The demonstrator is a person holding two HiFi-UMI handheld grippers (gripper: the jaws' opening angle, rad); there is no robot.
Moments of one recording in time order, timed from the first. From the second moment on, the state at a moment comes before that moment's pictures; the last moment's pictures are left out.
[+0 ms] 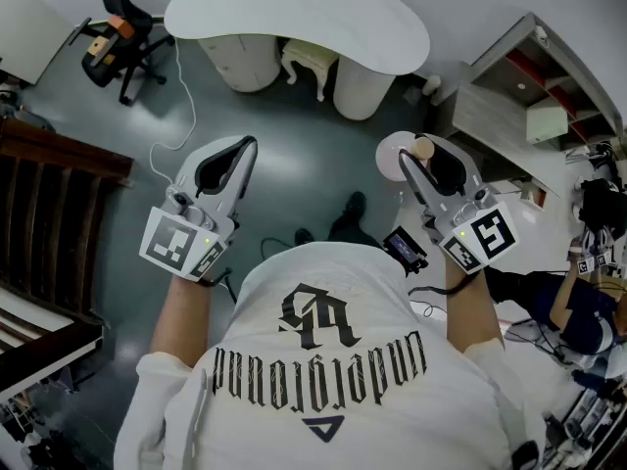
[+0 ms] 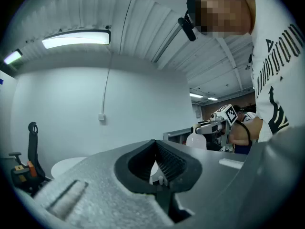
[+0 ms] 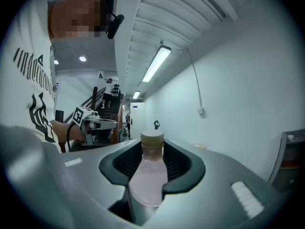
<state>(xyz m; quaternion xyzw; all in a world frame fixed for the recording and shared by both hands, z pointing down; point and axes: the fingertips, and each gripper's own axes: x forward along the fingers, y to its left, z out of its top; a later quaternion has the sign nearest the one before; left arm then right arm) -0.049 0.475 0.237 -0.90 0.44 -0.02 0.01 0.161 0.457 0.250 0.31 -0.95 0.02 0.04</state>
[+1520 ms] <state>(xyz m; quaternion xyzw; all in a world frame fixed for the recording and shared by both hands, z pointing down) 0.091 0.245 0.255 -0.88 0.48 -0.03 -0.03 0.262 0.207 0.251 0.24 -0.97 0.02 0.04</state>
